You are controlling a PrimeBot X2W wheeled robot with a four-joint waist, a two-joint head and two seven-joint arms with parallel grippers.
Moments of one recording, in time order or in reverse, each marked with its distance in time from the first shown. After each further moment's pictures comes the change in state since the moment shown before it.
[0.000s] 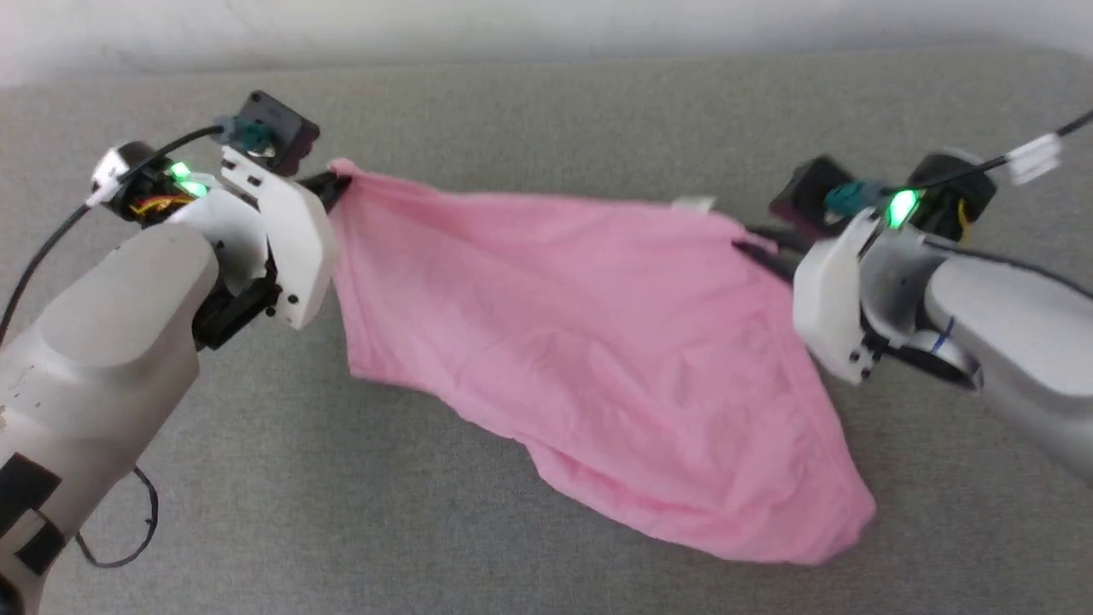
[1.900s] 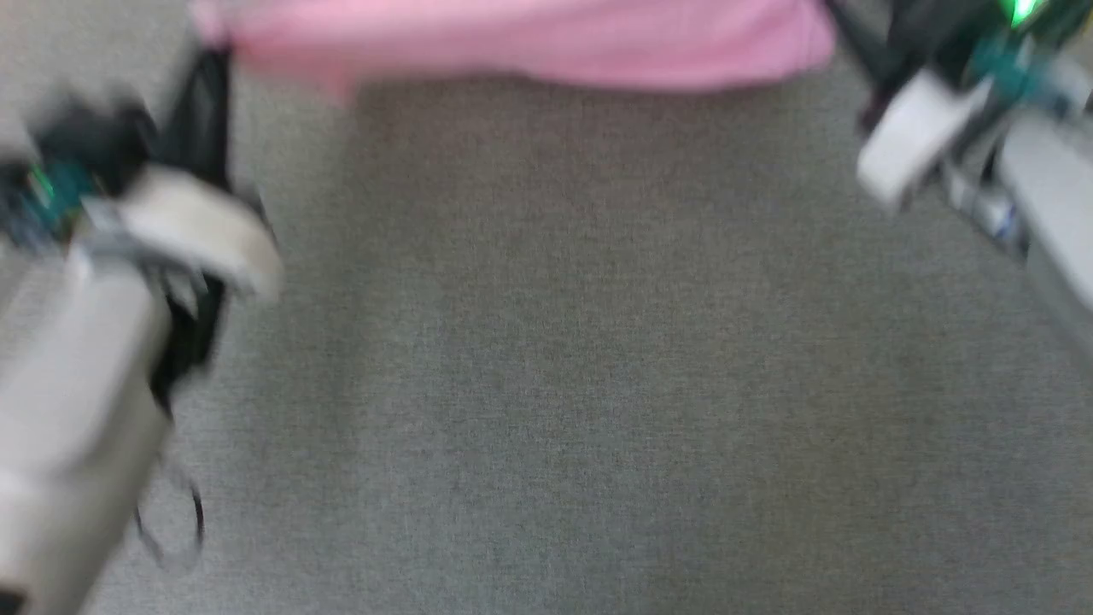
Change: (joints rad) left arm 0.265 0.020 0.555 -0.331 0.202 0.273 -0.400; right arm -0.085 0.093 -0.432 0.131 -0.484 0.001 -0.436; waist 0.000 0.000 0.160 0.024
